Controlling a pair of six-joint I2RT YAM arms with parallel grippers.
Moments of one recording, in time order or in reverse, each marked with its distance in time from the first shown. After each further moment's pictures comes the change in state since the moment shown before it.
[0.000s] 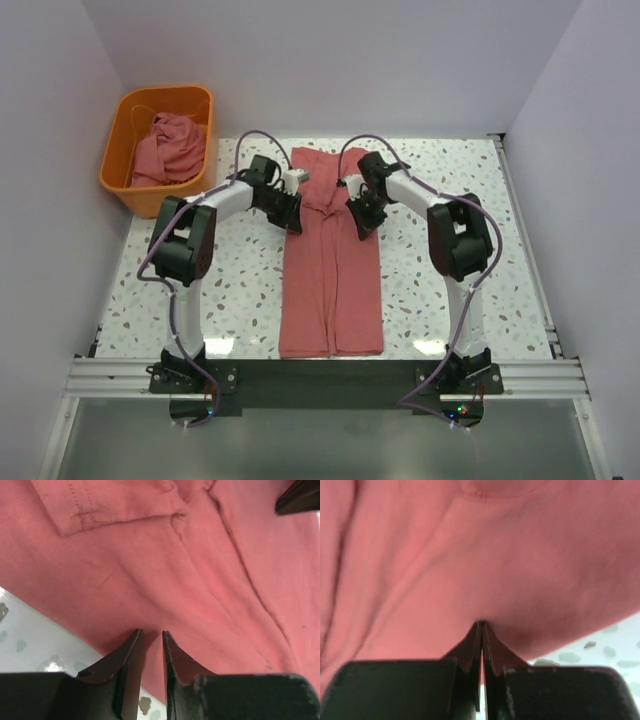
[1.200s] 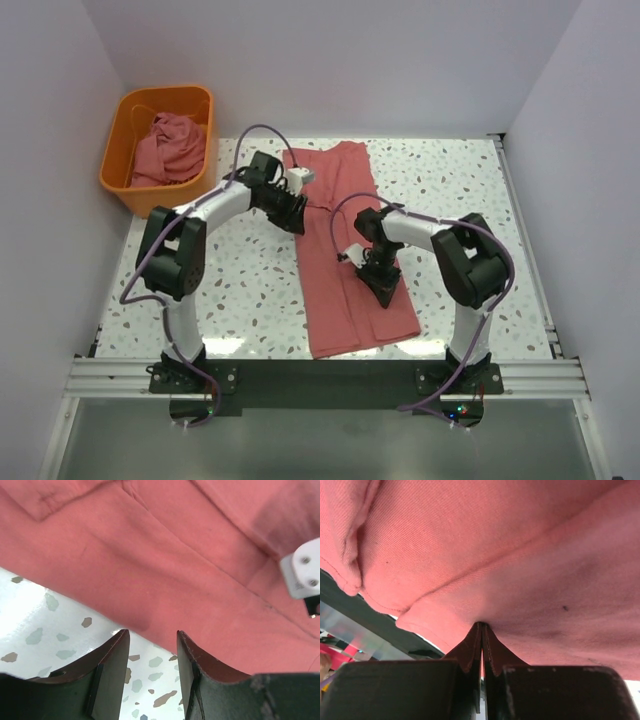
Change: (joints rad) left arm -0.051 -0.116 -0.033 -0.067 -0.072 0.078; right arm 0.144 -0.229 -0.476 -0.222 -0.008 -0.194
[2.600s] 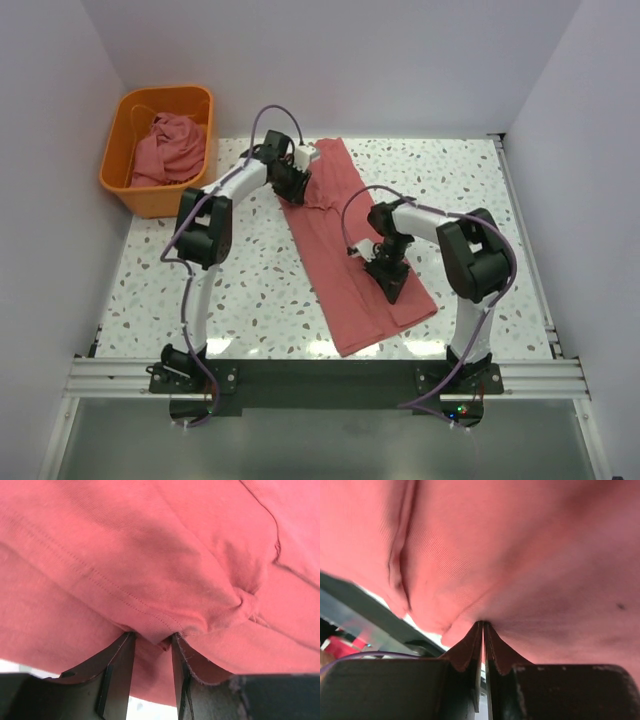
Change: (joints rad) left arm 0.039 0.385 0.497 -0.079 -0.174 0.063; right arm -0.097 0.021 0.023 -0.060 -0.022 -0.066
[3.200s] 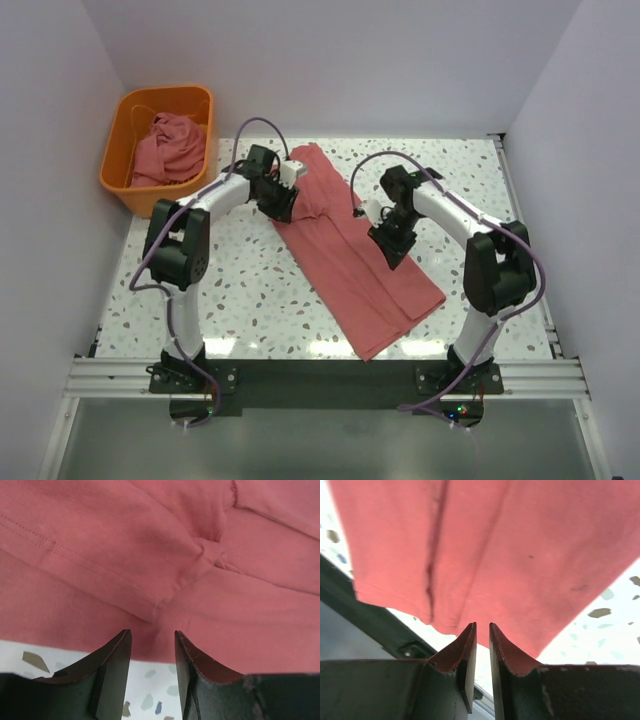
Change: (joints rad) left arm 0.016 -0.323 -0.407 0.064 -0.005 -0.001; right arm -0.050 -0.150 0.201 -0.079 0.007 -0.006
